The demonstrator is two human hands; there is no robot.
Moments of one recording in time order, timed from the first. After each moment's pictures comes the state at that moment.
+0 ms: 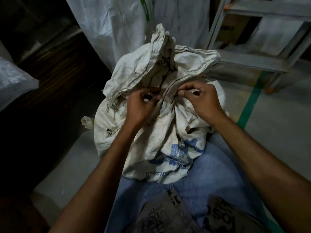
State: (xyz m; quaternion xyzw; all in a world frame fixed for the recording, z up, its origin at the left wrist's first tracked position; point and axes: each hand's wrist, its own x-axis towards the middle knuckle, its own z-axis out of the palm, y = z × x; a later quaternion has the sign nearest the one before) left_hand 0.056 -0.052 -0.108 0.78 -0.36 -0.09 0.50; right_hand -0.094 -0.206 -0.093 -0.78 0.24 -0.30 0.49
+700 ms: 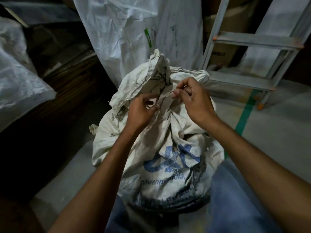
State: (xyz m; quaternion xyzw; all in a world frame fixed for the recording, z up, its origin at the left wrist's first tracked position) left_hand 0.038 -0.036 -0.070 0.81 -0.37 -0.06 0.45; right_hand -0.109 -0.170 -0.027 -0.81 0.22 -0.31 0.44
